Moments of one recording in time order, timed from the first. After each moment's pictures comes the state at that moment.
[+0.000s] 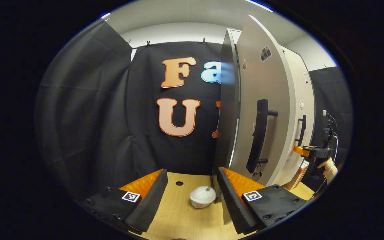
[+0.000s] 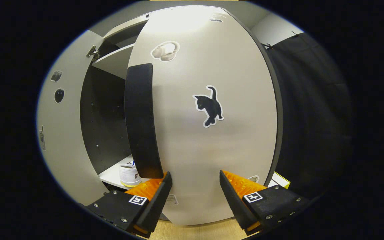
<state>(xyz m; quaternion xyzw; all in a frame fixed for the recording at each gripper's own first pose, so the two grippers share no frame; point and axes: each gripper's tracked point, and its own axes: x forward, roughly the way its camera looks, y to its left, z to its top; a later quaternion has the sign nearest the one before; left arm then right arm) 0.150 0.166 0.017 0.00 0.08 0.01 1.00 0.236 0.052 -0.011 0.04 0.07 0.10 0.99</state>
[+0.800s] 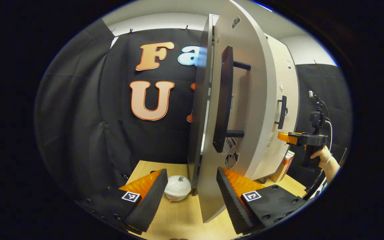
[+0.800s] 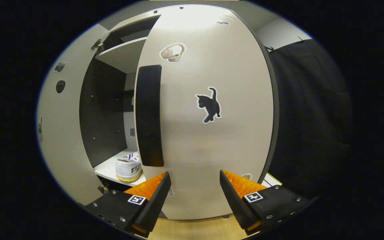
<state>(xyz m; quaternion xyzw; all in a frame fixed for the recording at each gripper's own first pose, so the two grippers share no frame) 0.171 0.091 -0.047 -0.01 0.13 -0.07 0.99 0.213 0.040 -0.014 0.01 0.09 0.08 0.99</state>
